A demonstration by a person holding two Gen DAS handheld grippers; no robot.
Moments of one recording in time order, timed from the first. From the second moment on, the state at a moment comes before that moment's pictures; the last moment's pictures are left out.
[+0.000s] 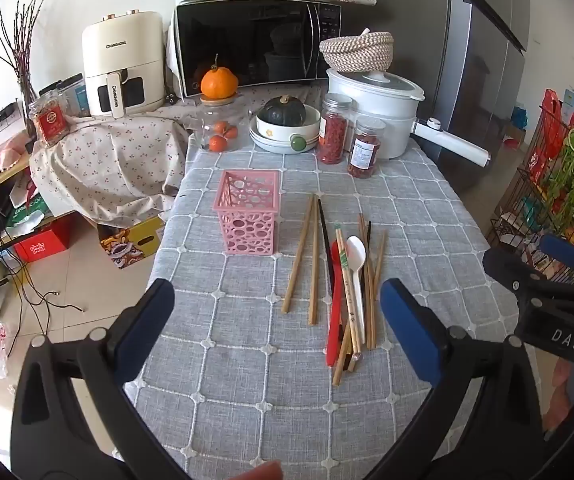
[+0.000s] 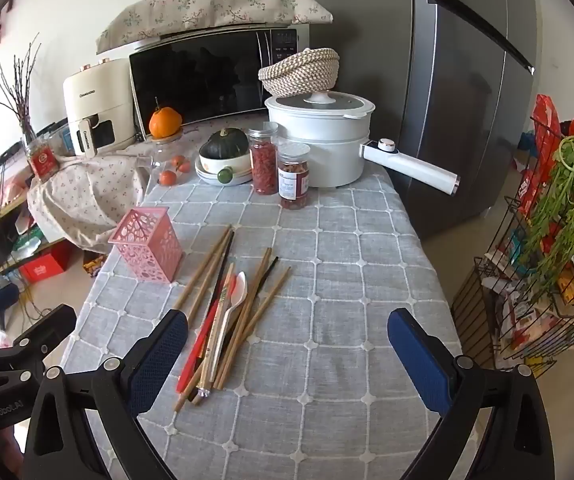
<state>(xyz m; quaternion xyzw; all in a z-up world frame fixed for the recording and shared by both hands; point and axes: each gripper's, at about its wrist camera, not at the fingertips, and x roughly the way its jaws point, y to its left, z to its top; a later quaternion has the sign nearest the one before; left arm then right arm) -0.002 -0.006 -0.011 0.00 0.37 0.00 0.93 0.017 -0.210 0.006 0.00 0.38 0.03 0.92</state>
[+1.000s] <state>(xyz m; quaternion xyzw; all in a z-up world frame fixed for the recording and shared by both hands) -0.002 -0.005 -0.012 0.00 0.38 0.00 0.93 0.018 -0.210 0.004 0.00 0.39 0.03 0.92</state>
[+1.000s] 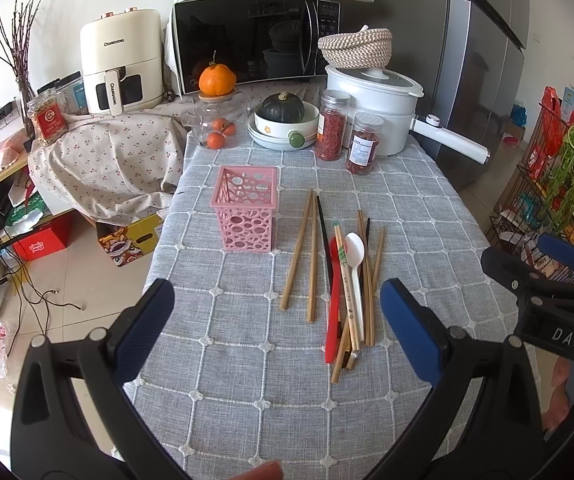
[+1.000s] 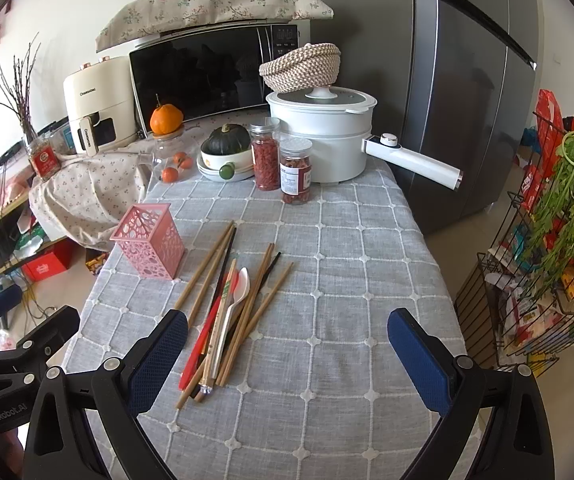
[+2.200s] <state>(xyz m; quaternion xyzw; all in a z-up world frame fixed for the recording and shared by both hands) 0.135 -0.052 -0.105 -0.10 0.56 -0.14 0.81 0.106 -0.281 -0.060 0.11 0.53 0.04 0.84</state>
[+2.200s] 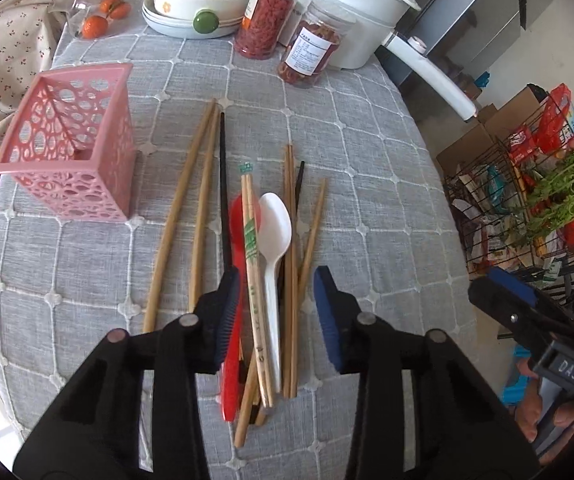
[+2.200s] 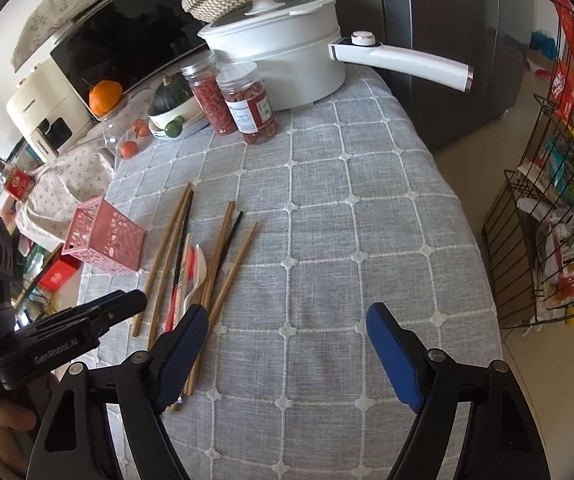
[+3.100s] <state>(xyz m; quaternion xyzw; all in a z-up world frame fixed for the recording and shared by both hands) 0.136 -0.038 -0.072 -0.08 0.47 -0.12 0.87 0.144 -0.261 -0.093 0.13 0.56 0.06 0.81</state>
